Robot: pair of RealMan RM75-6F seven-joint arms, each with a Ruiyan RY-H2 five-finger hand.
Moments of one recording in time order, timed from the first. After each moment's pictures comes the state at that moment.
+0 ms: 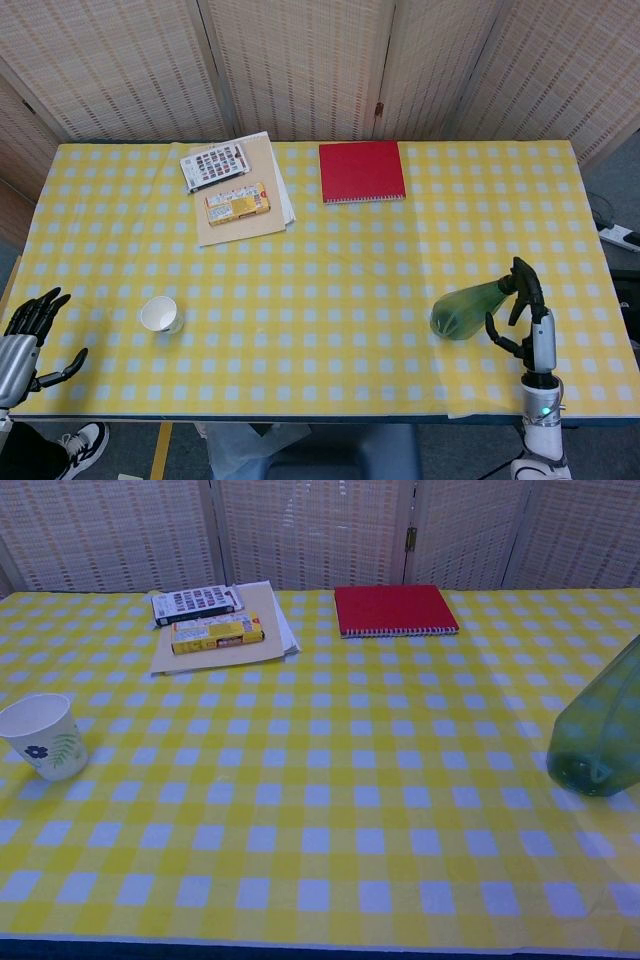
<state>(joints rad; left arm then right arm) -0.13 -1.06 -0.01 -1.55 1.55 1.44 -0.26 0.24 -1.91 0.16 -0.54 -1.51 1.79 1.13</state>
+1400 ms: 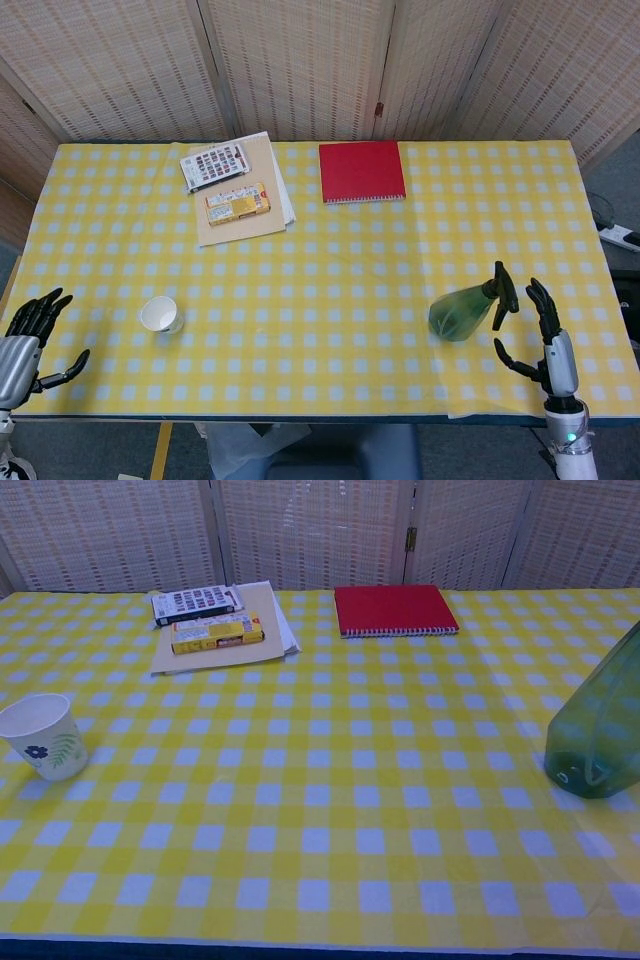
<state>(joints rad) -0.13 -1.06 -0.01 -1.56 1.56 1.45 -0.23 0.12 -1.73 0.05 -0.72 -1.58 1.79 0.99</state>
